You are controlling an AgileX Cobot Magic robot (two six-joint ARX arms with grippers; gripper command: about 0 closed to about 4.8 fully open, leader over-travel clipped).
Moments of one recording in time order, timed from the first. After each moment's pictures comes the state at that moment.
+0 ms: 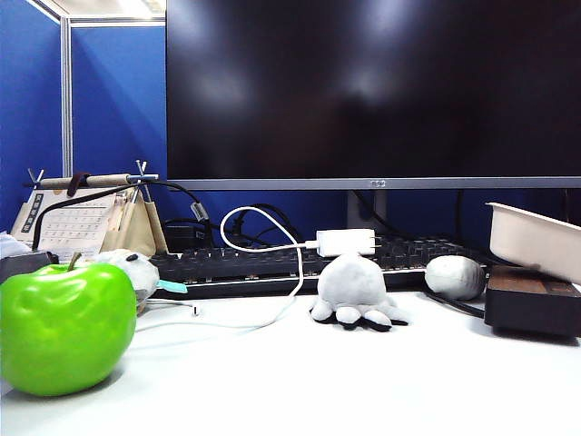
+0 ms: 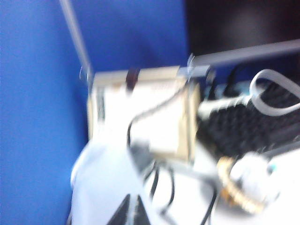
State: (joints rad) left arm -0.02 0.01 0.07 -0.05 0.06 0.20; right arm 1.33 0.87 0.92 -0.68 1.00 0.02
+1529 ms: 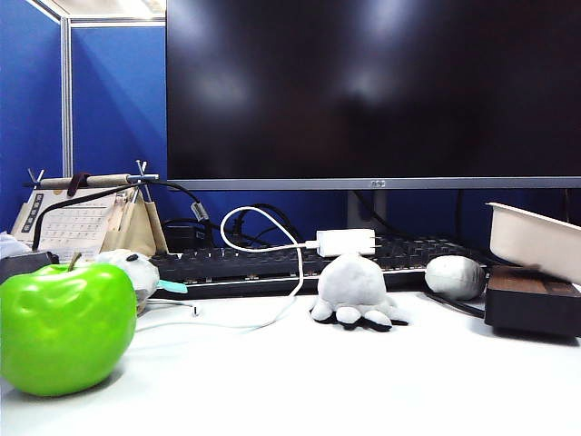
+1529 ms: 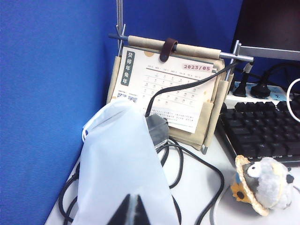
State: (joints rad) left arm -0.02 0.01 0.07 -0.15 -0.07 -0.04; right arm 1.33 0.87 0.92 -0.68 1.00 0.02
